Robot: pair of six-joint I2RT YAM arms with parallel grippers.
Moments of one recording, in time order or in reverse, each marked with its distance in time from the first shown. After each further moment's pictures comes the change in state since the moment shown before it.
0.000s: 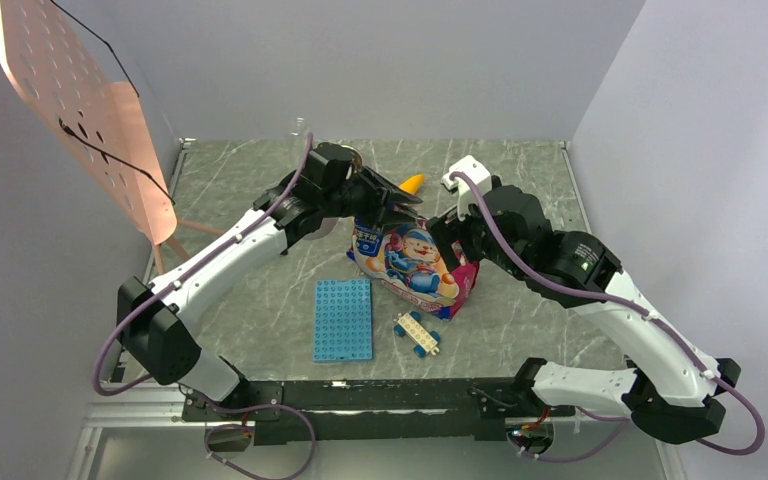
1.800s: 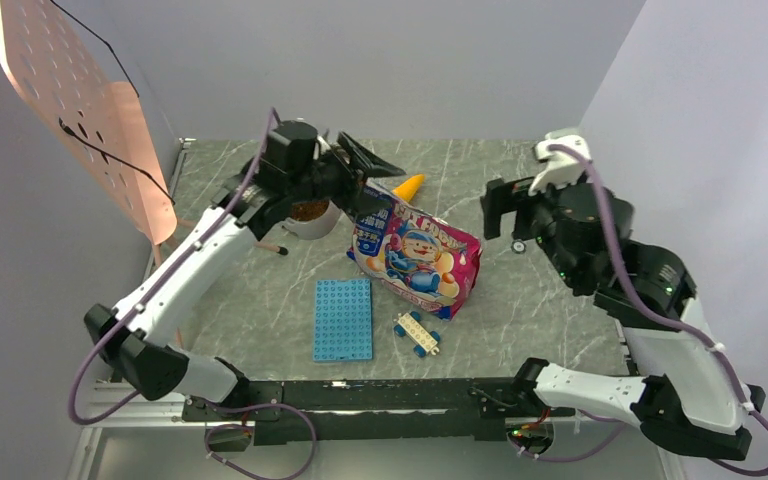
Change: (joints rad) left arm 0.060 -0.074 0.113 -0.148 -0.001 0.142; right arm 0.000 -0.083 0.160 -0.018 0.249 0.090
